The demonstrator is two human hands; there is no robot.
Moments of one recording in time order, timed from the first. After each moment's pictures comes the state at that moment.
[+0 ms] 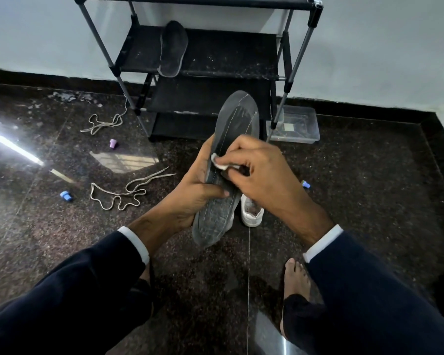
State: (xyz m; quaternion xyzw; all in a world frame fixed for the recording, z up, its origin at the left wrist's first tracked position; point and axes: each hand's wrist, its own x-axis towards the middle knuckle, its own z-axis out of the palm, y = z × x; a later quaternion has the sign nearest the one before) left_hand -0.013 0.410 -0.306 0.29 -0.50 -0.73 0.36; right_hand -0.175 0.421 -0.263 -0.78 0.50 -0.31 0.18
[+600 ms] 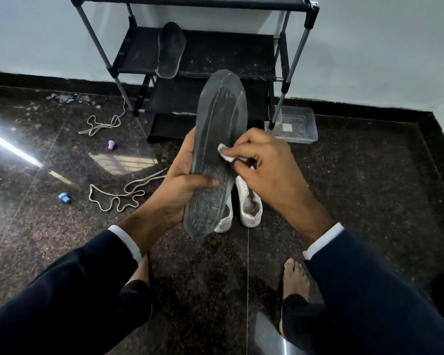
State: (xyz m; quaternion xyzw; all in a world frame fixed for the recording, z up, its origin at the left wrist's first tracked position) left_hand -0.004 0.404 -0.298 0.29 -0.49 -0.71 0.42; right_hand -0.184 0.420 -0.263 -0.75 0.54 -0.35 0.18
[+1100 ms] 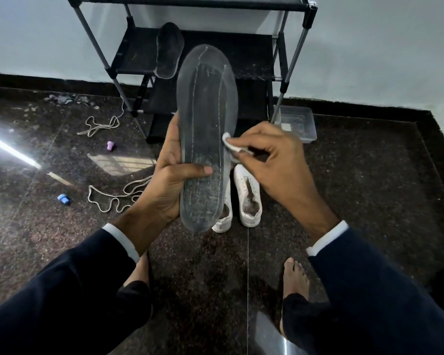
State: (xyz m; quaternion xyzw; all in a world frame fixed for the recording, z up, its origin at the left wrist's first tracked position) left_hand 0.001 0.400 -0.286 0.25 -0.45 -0.70 0.49; right_hand -0.190 0.420 -0.255 -0.69 0.53 -0.43 0.24
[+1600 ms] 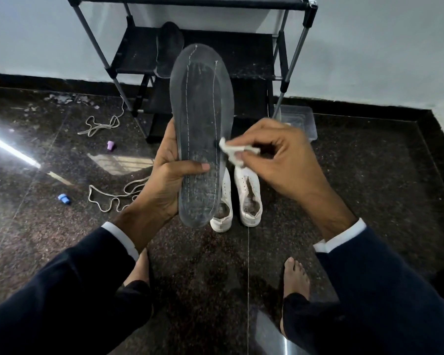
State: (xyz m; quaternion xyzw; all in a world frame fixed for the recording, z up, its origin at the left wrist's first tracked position) left_hand 0.003 0.396 -0.285 0.27 -0.43 -0.70 0.50; right_hand -0.199 0.422 -0.238 -0.69 0.52 -0.41 0.30
